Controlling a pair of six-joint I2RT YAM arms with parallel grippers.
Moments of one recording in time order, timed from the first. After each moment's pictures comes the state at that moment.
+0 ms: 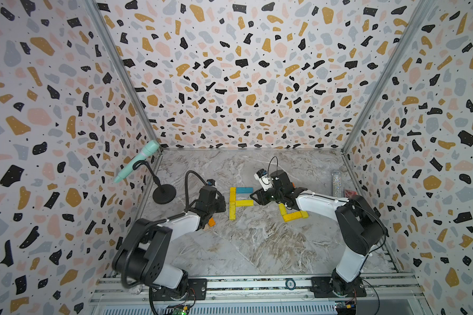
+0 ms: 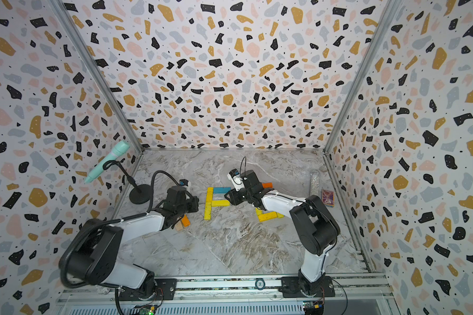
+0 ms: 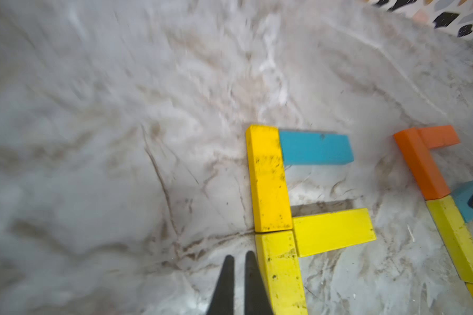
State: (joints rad) left arm -0.36 1.35 0.62 0.10 -0.06 -0.39; right arm 0.66 1.72 1.08 0.01 -0.32 0.13
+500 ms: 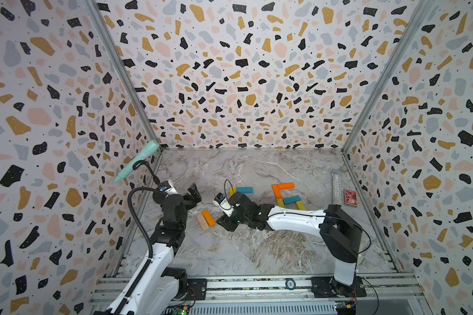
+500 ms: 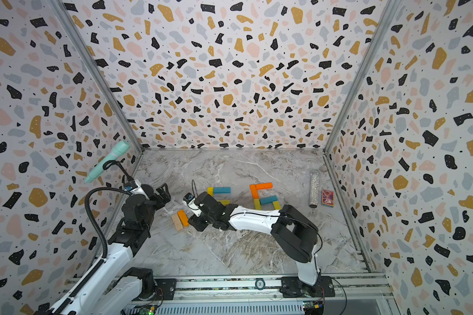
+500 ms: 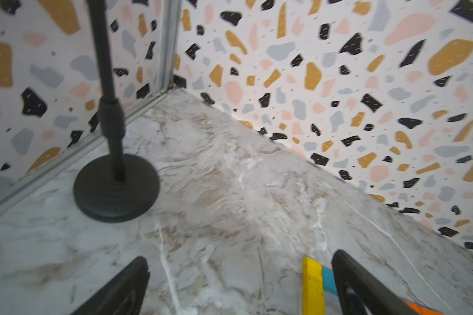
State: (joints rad) left arm -0.08 0.83 0.42 0.04 -0.24 -0.52; right arm 1.11 1.95 1.34 -0.11 -0.08 0.11
